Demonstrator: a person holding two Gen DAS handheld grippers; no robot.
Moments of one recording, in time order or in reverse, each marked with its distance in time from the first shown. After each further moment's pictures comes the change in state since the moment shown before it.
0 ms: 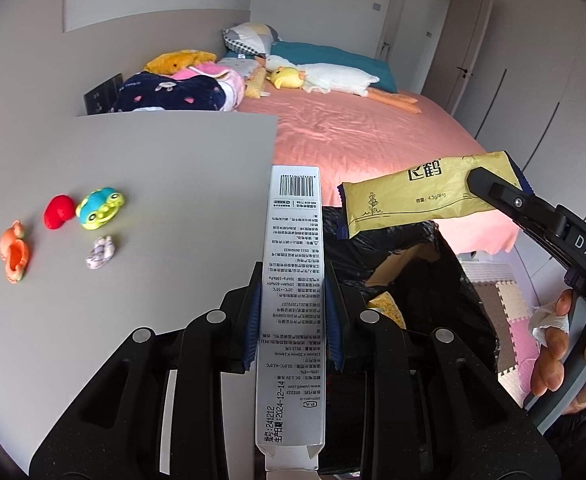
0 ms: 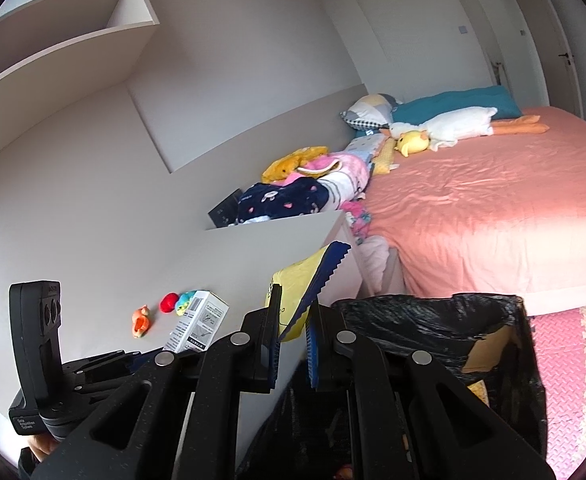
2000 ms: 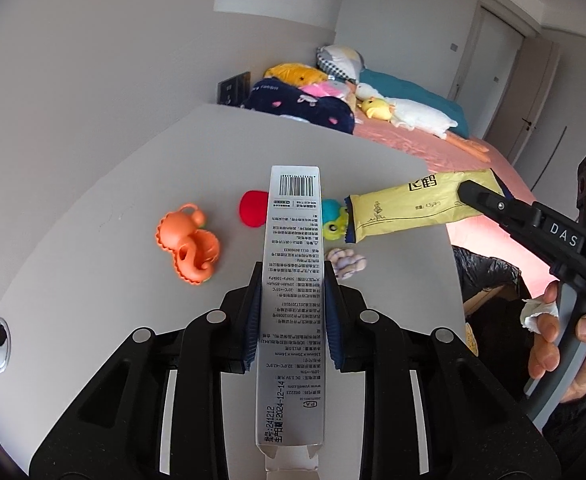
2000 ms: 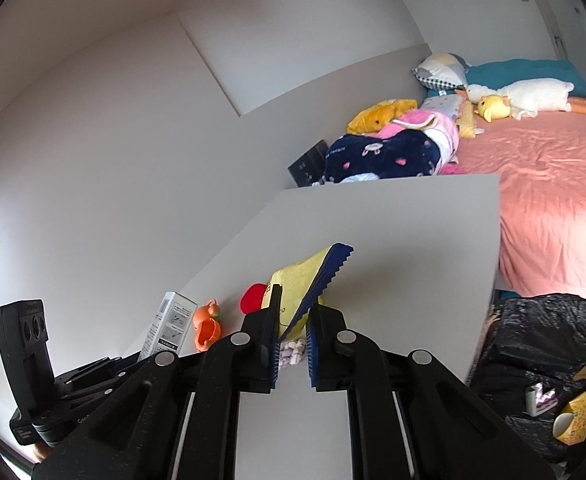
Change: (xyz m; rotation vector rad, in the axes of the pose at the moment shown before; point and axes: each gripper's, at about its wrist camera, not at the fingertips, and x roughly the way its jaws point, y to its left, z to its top) left arm -0.065 0.190 -0.017 -0.180 -0.079 0.175; right arm 0.146 0.146 -0.004 -0.028 0.155 0.193
